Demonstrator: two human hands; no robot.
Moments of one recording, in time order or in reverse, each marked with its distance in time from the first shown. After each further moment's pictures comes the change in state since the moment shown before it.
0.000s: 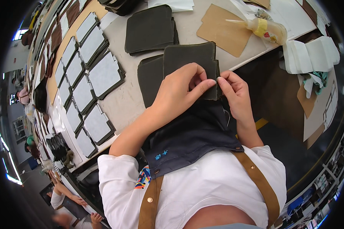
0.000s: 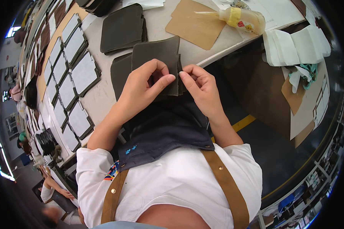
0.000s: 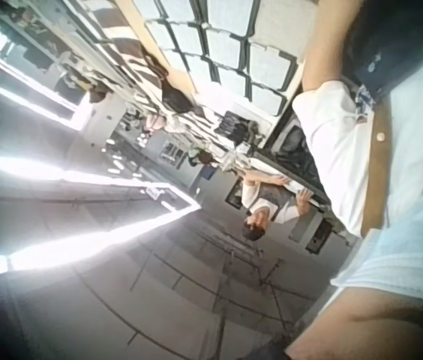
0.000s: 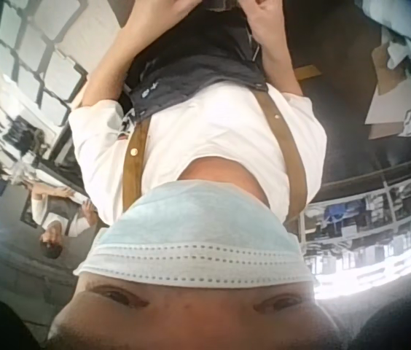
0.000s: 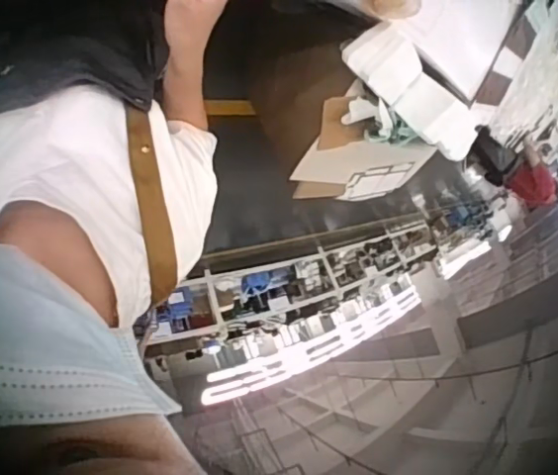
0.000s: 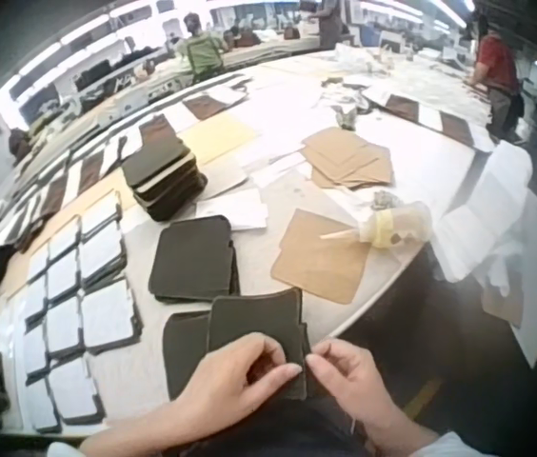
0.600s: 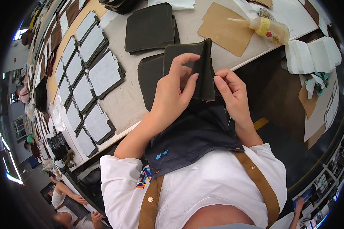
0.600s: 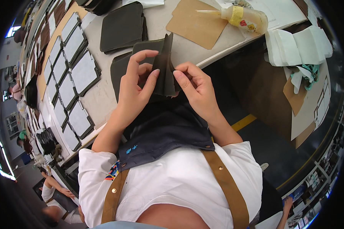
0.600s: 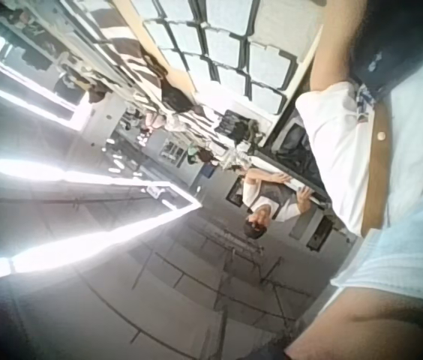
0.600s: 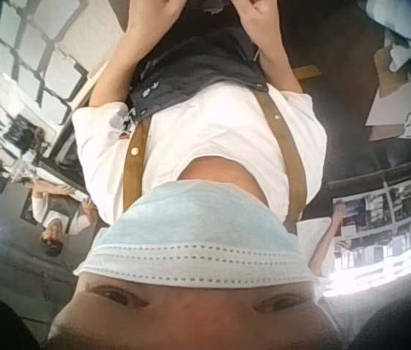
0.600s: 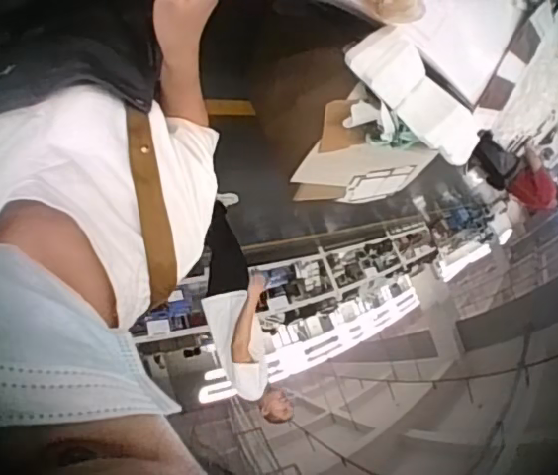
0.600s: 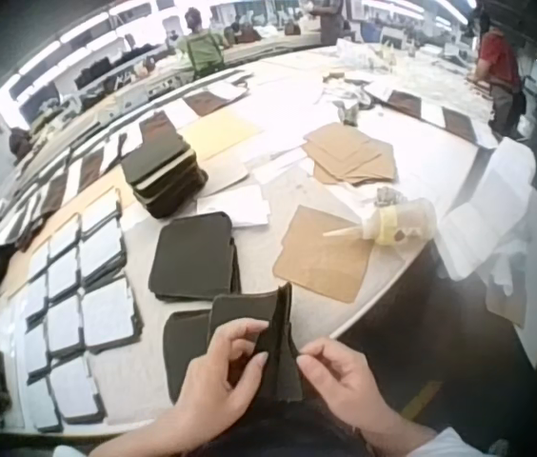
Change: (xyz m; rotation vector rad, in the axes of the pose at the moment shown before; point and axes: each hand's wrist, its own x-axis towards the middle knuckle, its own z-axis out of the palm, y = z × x) left_hand -0.010 -0.003 0.005 -0.134 0.228 0.013; right_hand 0.003 -0.005 0.017 -0.016 -0.026 -0.073
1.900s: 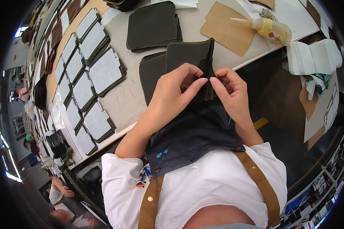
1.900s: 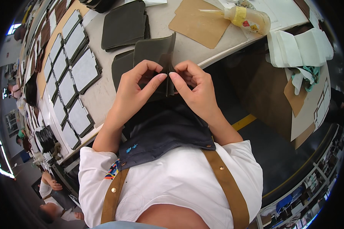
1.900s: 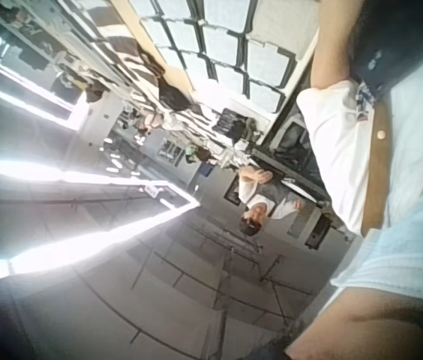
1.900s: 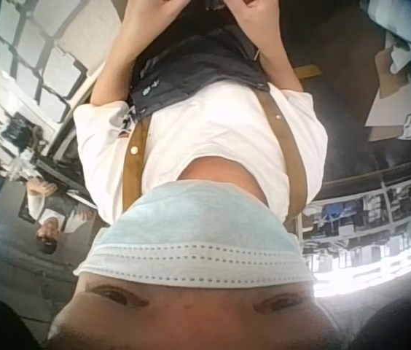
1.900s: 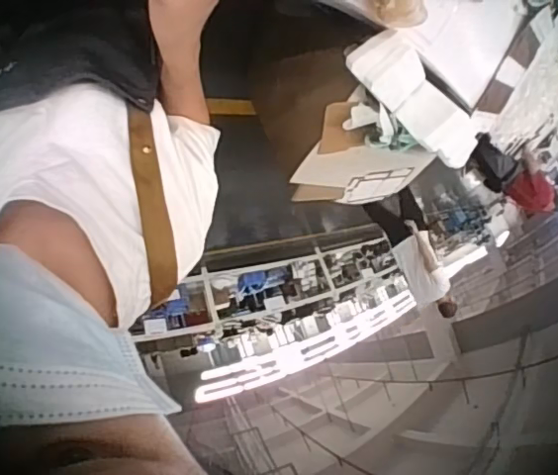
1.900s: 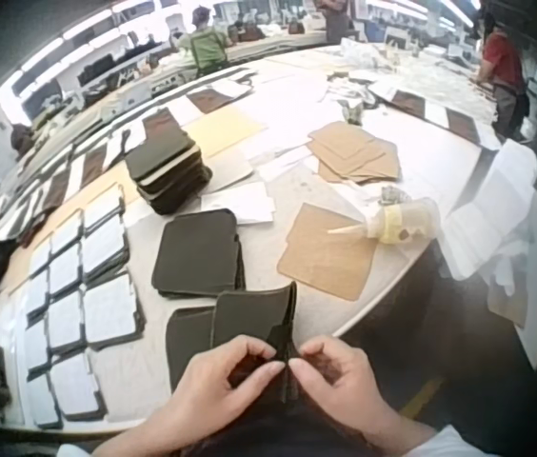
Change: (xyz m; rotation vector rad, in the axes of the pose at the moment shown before) left_hand -0.001 0.003 -0.013 0.002 -0.147 -0.103; right_hand 0.002 -0.004 0.007 -0.178 0.037 0.019
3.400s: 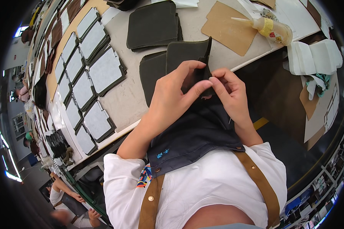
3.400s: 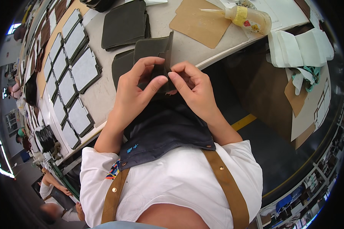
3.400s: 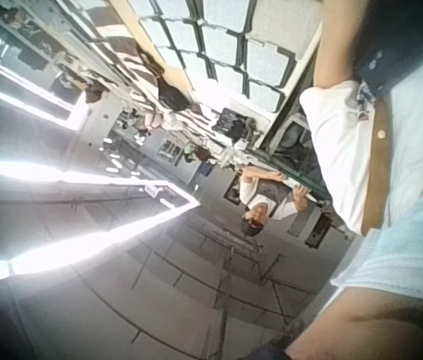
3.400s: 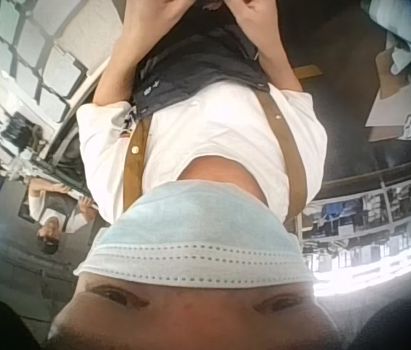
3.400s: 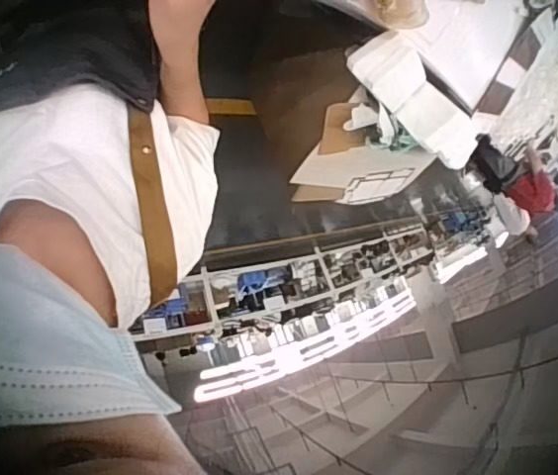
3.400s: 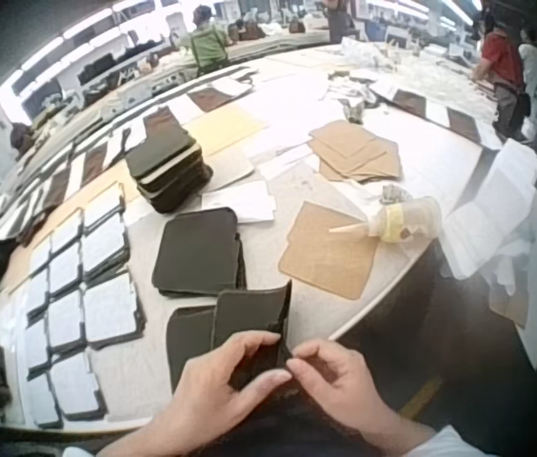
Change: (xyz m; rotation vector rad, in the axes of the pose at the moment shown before) left_hand -0.004 0.005 0.000 0.116 0.042 0.046; right_hand 0.000 0.006 0.003 0.123 -0.058 0.011
